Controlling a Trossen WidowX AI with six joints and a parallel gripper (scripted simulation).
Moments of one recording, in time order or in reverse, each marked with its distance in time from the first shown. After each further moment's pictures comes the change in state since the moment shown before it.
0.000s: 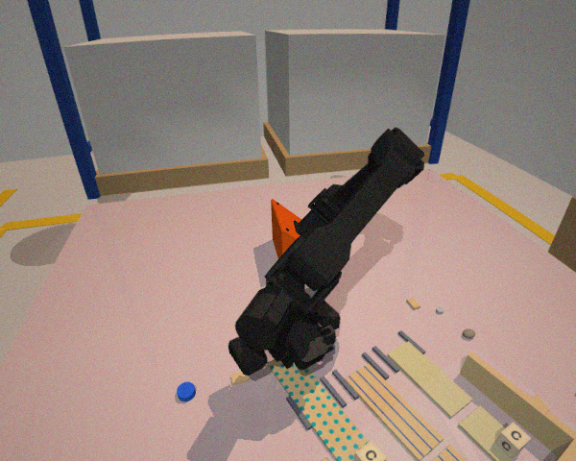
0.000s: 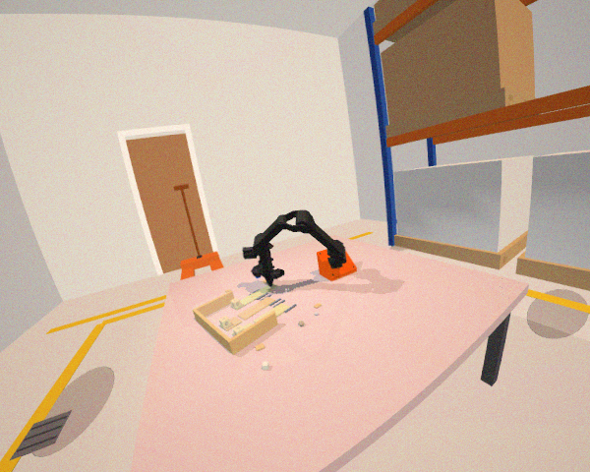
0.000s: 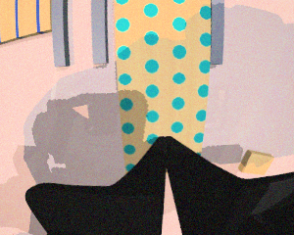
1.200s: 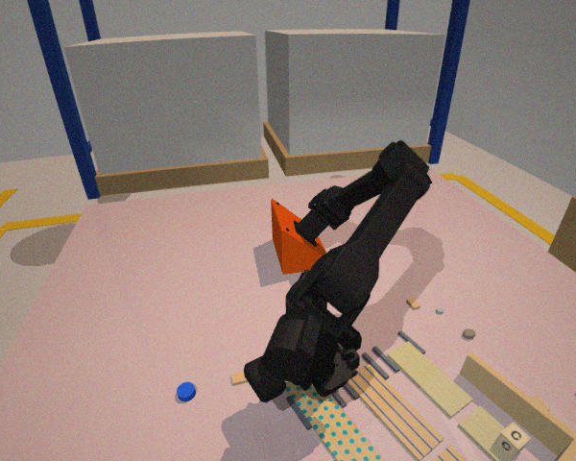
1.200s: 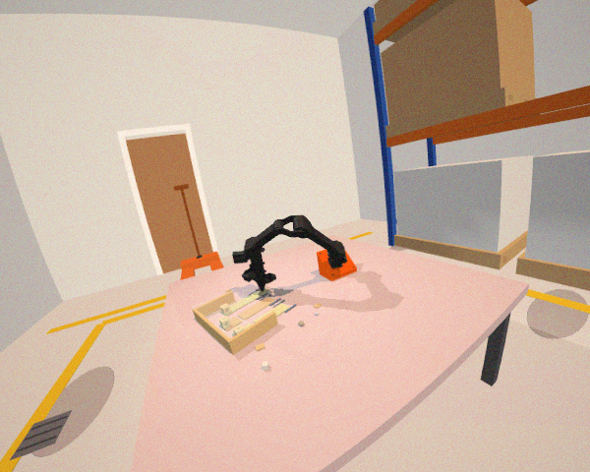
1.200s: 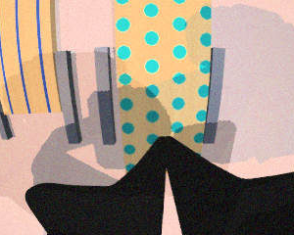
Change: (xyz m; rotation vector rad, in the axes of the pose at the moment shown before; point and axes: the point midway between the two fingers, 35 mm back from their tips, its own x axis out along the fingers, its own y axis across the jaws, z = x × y) arm 0.001 0.001 0.054 0.000 0.000 0.001
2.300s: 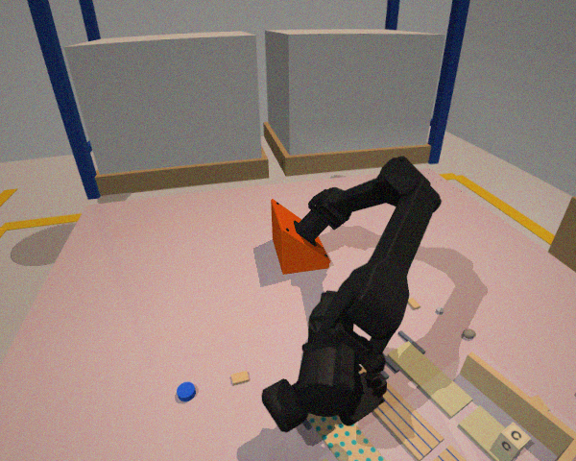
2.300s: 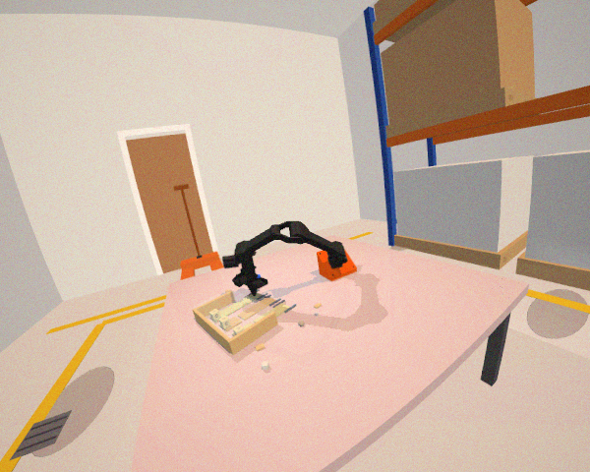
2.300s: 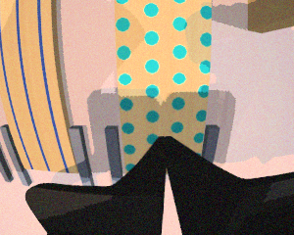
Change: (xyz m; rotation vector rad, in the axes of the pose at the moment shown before) arm 0.001 0.002 0.052 -0.002 0.004 0.001
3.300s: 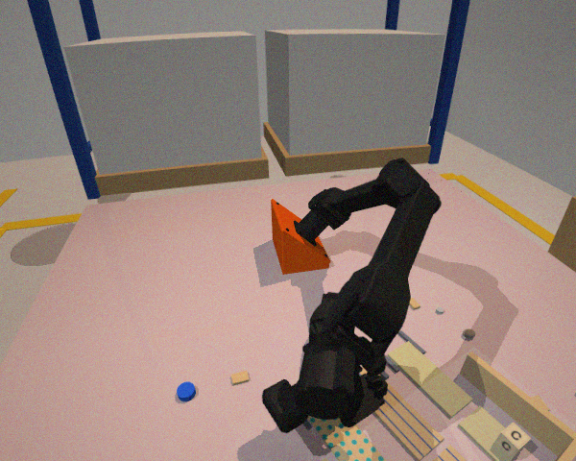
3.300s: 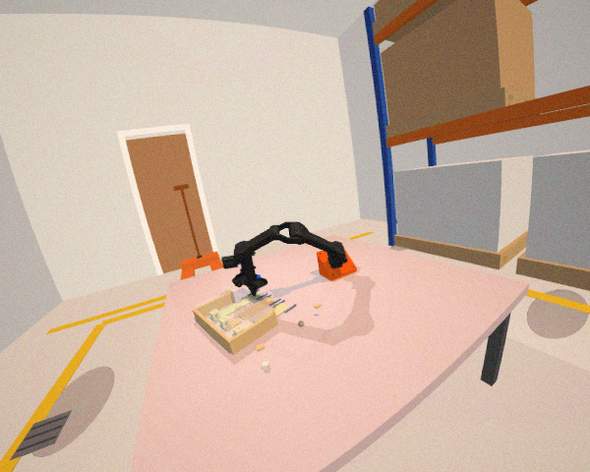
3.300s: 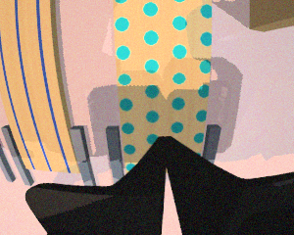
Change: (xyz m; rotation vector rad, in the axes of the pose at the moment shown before) arm -0.001 0.001 0.001 0.005 0.014 0.006
